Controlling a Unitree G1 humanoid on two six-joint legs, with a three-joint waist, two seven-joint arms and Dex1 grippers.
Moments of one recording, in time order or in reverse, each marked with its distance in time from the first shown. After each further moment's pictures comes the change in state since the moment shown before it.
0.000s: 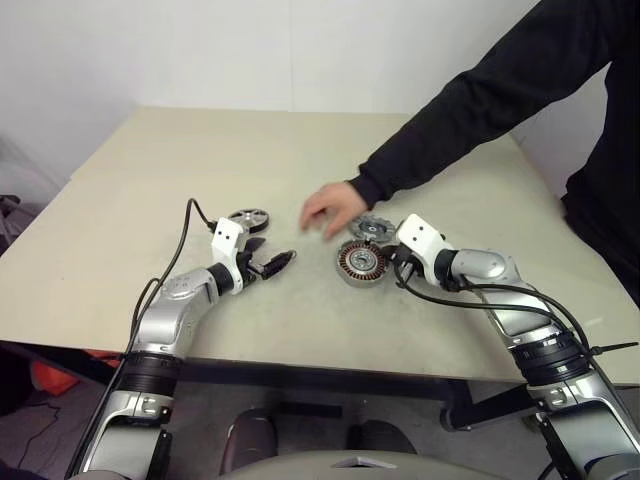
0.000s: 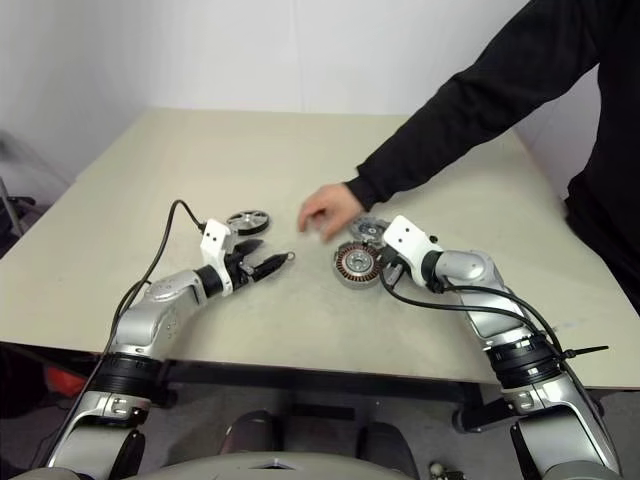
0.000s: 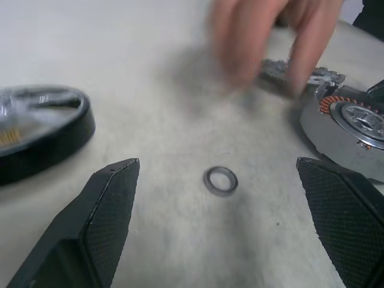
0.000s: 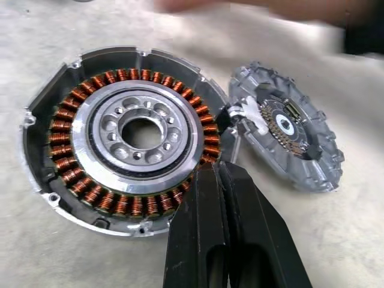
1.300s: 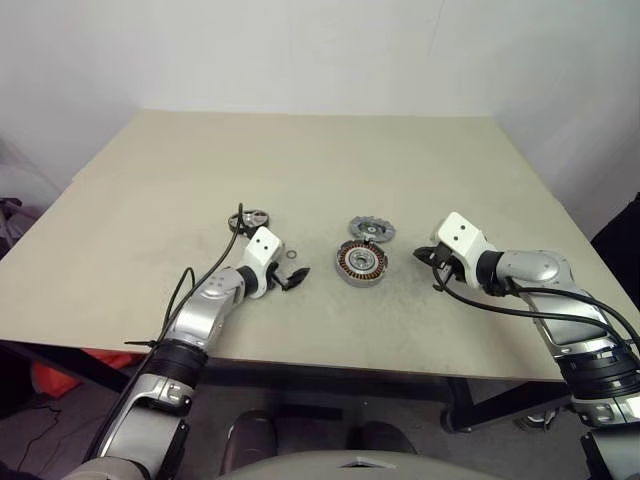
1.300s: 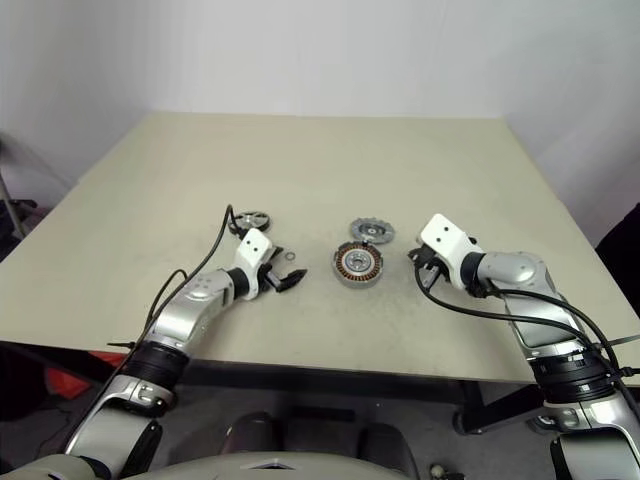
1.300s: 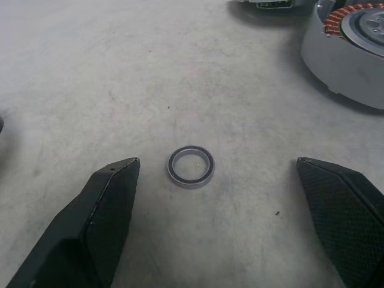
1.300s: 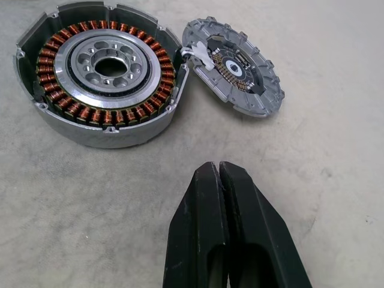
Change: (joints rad) left arm -0.070 -0.051 -0.146 0.146 0.230 -0.081 0.052; right arm 0.097 -0.146 -0.130 -0.098 0.069 0.051 0.068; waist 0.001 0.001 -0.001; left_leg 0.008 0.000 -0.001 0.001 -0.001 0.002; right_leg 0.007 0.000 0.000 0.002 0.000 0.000
